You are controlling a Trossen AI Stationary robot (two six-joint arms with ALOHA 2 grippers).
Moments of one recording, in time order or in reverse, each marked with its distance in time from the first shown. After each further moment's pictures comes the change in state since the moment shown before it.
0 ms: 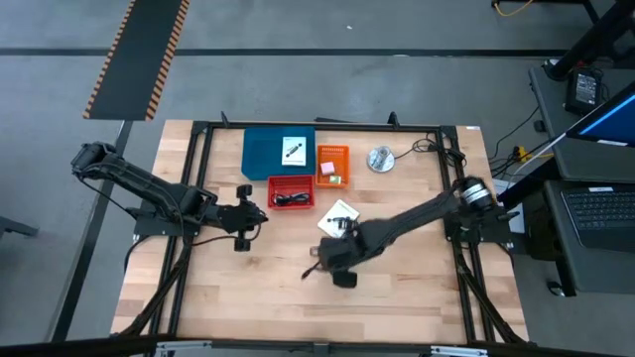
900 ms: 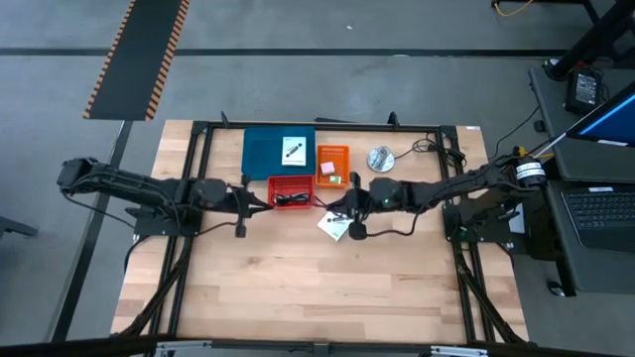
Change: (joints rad) left arm 0.263 -0.230 -0.273 0.489 0.277 0.318; right arm -0.324 -0.480 -0.830 1.295 -0.098 -0.468
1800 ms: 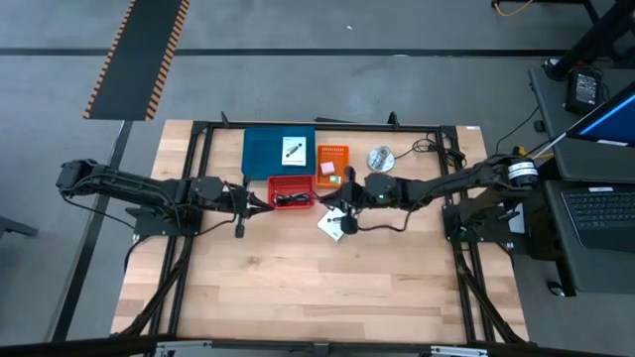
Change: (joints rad) left arm 0.030 -0.013 -0.044 0.127 0.089 -0.033; right arm -0.031 0.052 0.052 0.071 0.021 0.000
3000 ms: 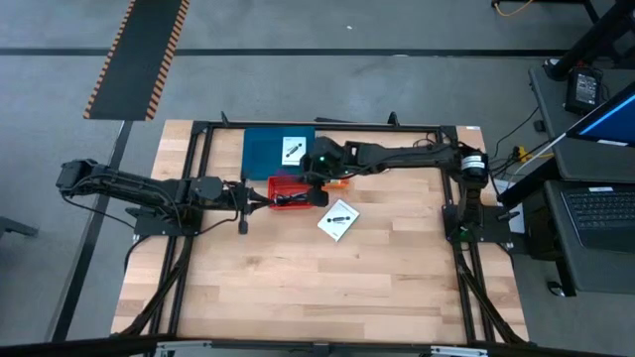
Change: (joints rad) left arm 0.000 0.000 0.000 0.002 -0.110 -0.007; right arm -0.183 0.369 0.765 -0.860 -0.158 -0.048
